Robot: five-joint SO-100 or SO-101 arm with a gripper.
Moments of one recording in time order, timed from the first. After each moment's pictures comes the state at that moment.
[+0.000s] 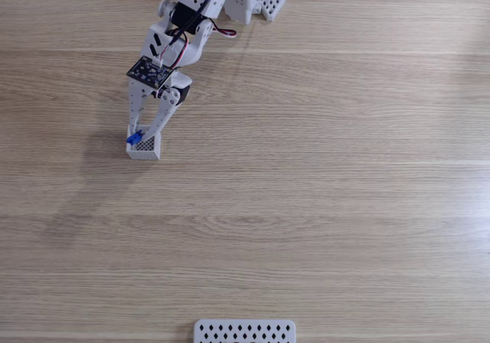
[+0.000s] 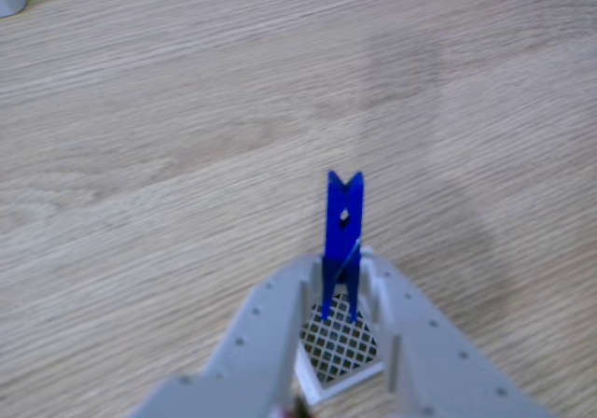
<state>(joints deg) 32.4 104.7 135.2 12.2 -97.3</state>
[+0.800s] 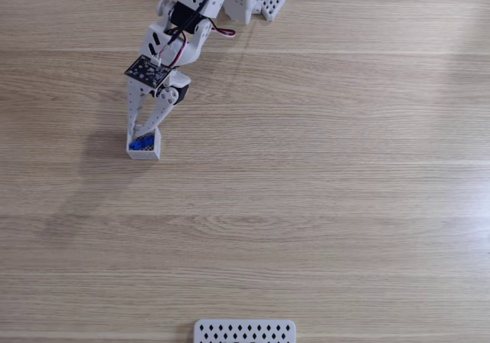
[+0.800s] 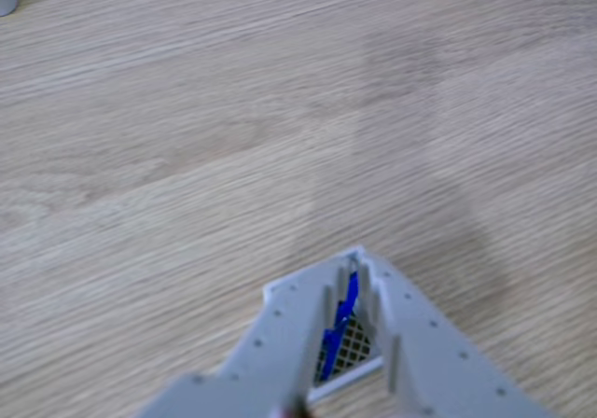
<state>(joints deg) 33.1 104.7 135.2 12.2 -97.4</state>
